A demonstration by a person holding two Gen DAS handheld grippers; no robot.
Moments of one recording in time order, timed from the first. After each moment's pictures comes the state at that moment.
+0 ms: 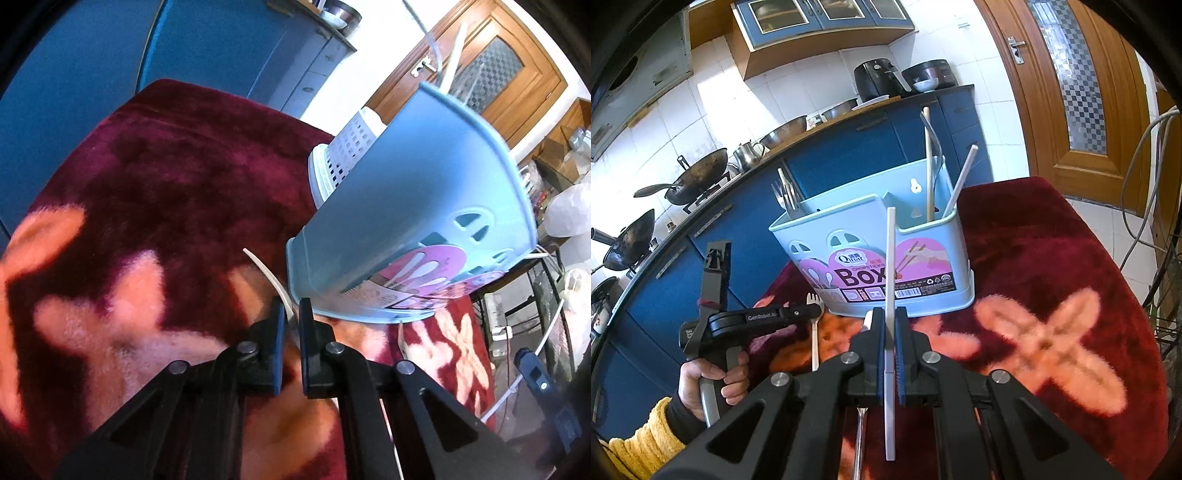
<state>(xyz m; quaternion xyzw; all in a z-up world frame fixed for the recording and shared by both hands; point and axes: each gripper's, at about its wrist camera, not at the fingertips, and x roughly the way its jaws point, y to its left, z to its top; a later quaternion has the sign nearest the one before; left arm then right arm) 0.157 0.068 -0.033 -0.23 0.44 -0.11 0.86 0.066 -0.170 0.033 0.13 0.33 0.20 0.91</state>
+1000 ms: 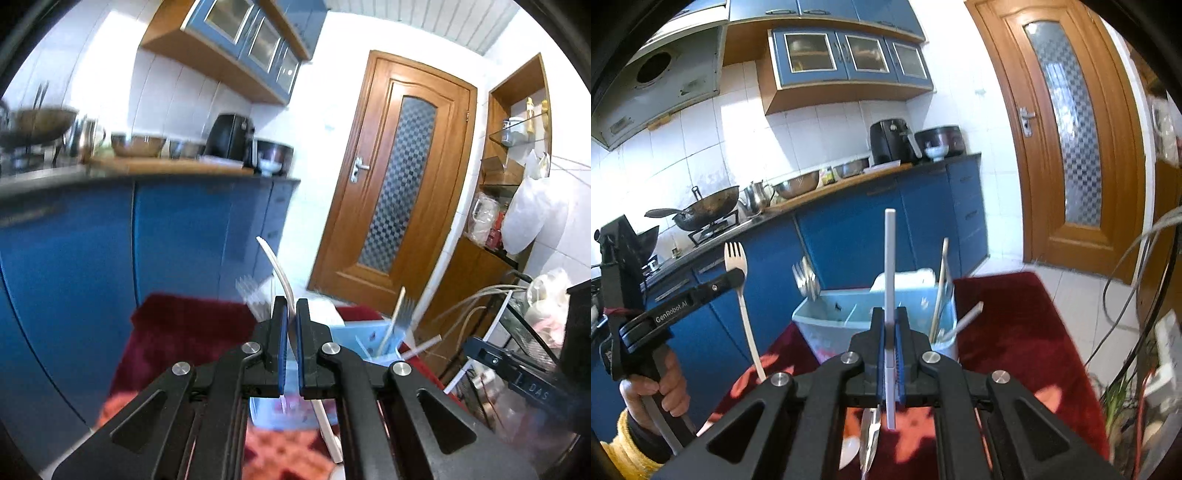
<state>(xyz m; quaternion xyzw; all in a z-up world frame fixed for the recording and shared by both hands) 0.090 0.054 0.160 -0.11 0.17 -0.10 0.97 0.072 -0.170 0.127 0.08 0.22 0.18 0.96</state>
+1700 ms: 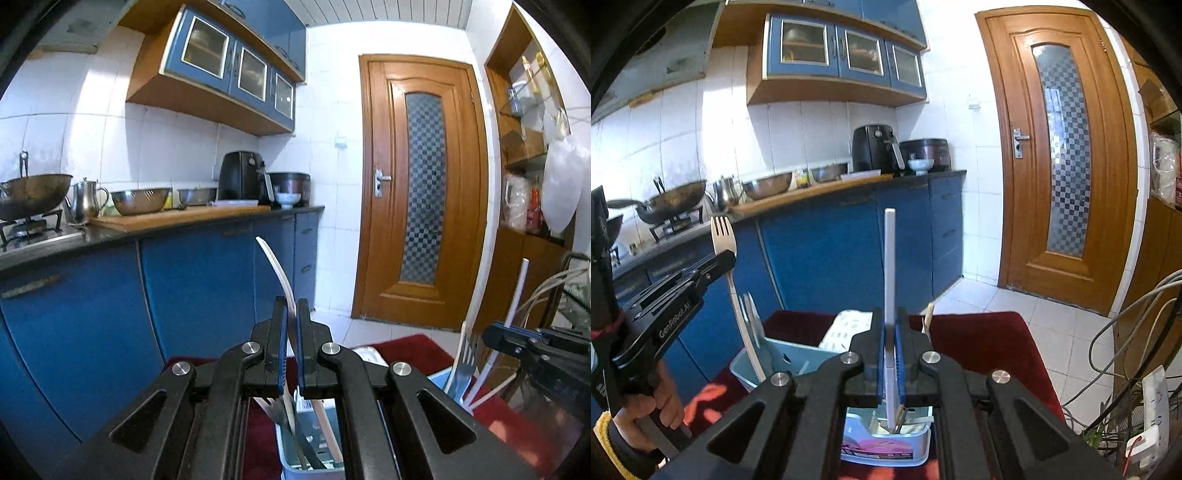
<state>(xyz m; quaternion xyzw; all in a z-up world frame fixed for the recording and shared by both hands) 0.175 0.010 0.157 -0.01 0.12 -0.03 0.99 0.157 -0.146 0.117 0.03 0.22 0.13 0.97</state>
